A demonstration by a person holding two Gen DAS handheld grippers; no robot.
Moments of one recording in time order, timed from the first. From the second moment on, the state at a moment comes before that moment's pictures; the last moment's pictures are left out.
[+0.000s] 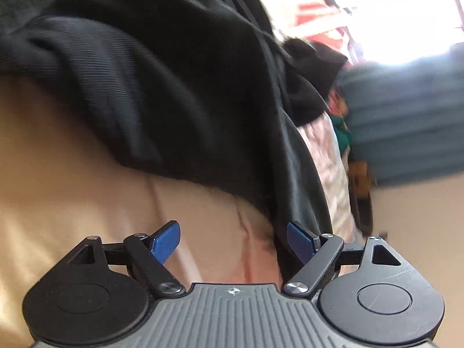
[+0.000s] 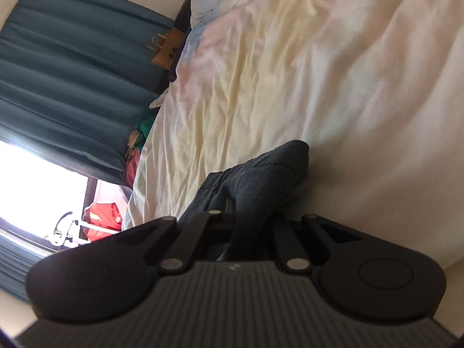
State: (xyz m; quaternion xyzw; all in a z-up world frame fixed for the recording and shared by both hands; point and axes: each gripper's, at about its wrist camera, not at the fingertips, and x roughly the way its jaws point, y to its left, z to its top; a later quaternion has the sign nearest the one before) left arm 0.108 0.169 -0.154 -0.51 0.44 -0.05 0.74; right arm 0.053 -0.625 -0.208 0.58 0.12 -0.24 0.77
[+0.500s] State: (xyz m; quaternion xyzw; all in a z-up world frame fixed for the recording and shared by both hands) left arm 0.101 0.248 -0.151 -0.63 0.29 0.13 0.71; right arm 0.058 -0.614 -0.183 0.55 0.12 -0.26 0.79
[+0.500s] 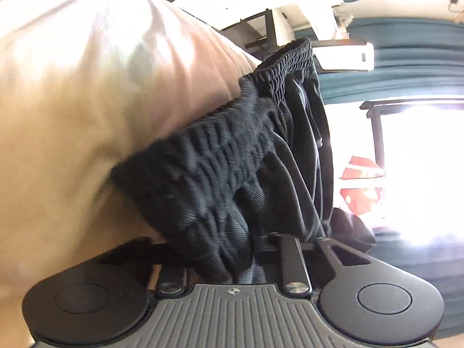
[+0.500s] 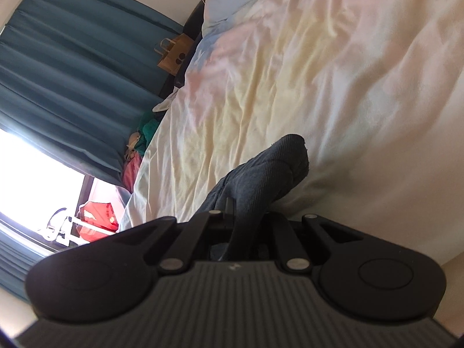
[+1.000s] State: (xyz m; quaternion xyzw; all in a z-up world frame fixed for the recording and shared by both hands) left arm 0.117 0.308 -0.011 -0.57 0.26 0.04 0.78; right arm 0.110 -0.623 -0.037 0.46 -0.01 -0.15 0.87
